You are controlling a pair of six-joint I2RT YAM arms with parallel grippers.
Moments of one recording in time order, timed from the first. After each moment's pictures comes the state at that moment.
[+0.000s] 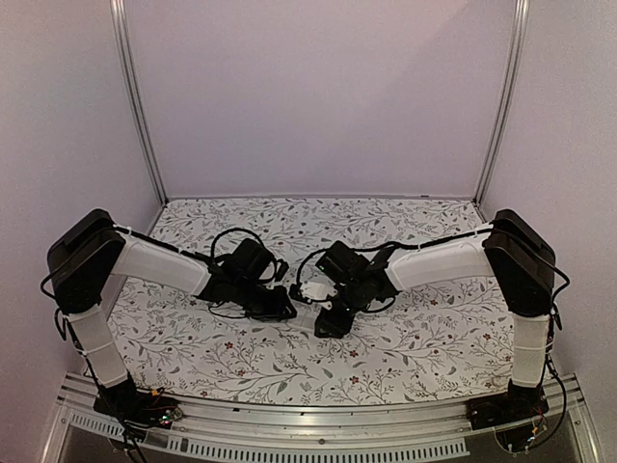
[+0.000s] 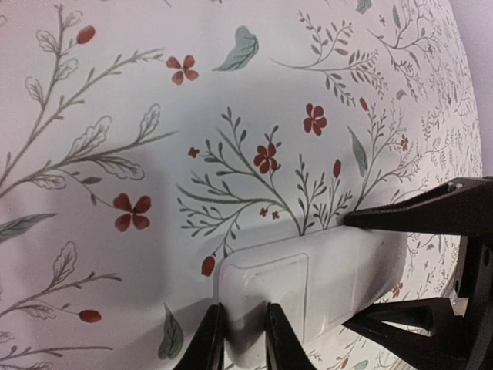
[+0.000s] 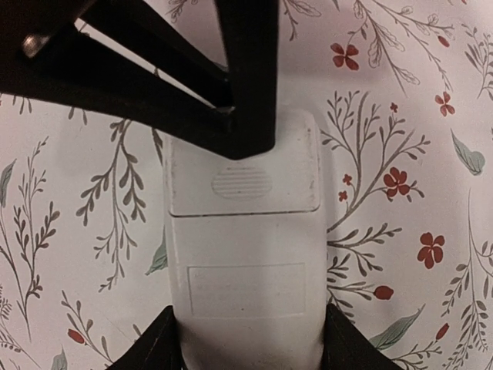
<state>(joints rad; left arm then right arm) -0.81 1.82 0.90 -0.04 0.26 -0.66 0.99 2.03 1.31 -0.38 -0.15 -0.28</state>
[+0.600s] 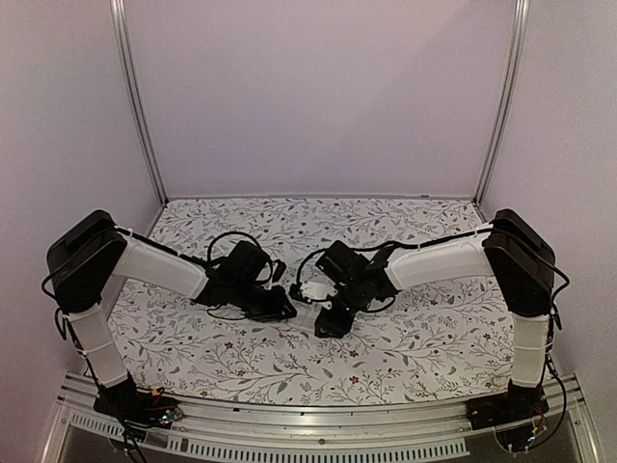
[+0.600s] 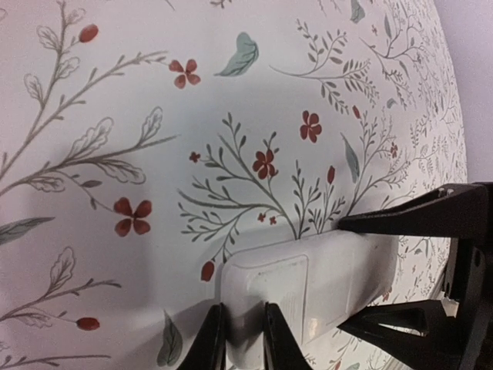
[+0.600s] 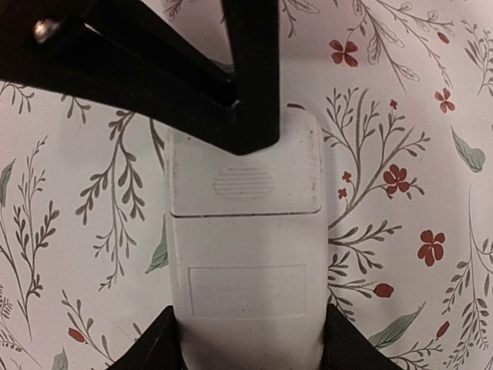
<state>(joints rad) -0.79 1.83 0.85 0.07 0.30 -0.70 0.99 2.03 1.32 -0.40 -0.15 -0.27</state>
